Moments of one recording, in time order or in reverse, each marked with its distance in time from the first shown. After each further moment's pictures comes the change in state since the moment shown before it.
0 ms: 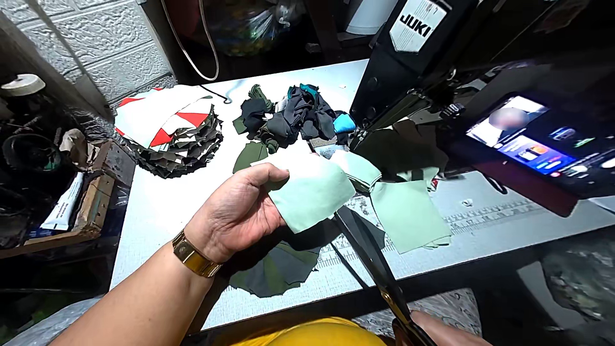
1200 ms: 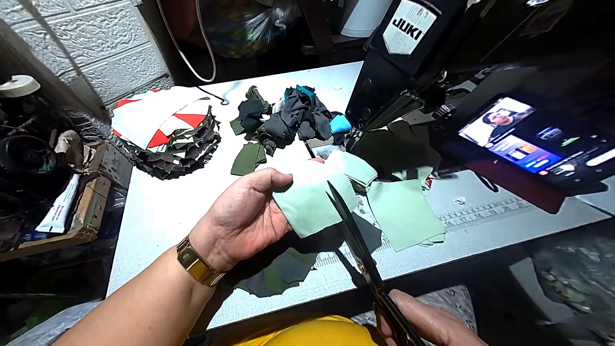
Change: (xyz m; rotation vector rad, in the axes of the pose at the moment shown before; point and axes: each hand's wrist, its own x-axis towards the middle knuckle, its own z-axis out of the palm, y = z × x) left_hand 0.000 -0.007 -0.006 -0.036 -0.209 -0.058; right_hand 0.023 -0.003 0.017 0.106 0.196 -0.146
